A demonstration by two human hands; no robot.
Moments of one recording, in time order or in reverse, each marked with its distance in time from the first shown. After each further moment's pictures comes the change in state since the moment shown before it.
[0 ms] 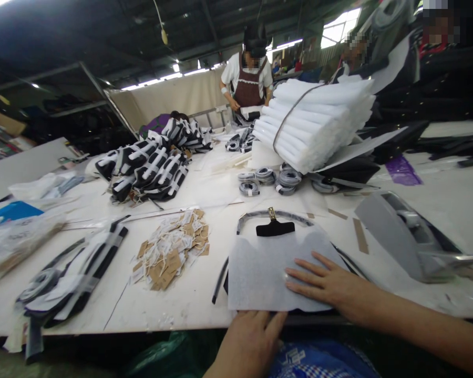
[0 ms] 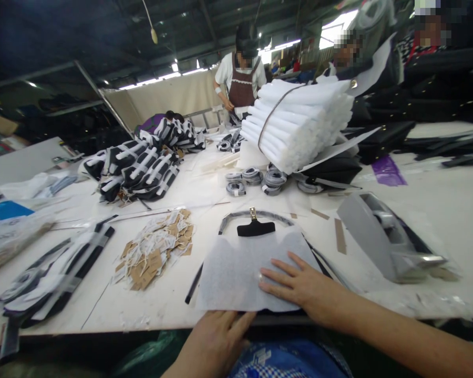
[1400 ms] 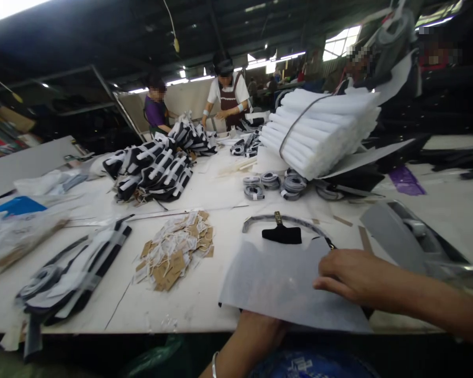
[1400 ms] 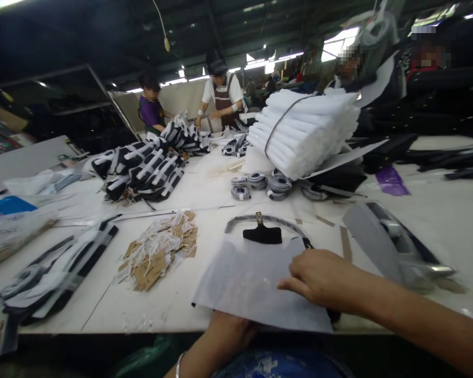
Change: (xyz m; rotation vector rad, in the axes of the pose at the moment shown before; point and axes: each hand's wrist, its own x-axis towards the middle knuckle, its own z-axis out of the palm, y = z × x) left_hand 0.012 -0.024 0.046 0.006 0.032 0.011; right_hand 0.016 -0.010 -0.069 0.036 0.136 0.355
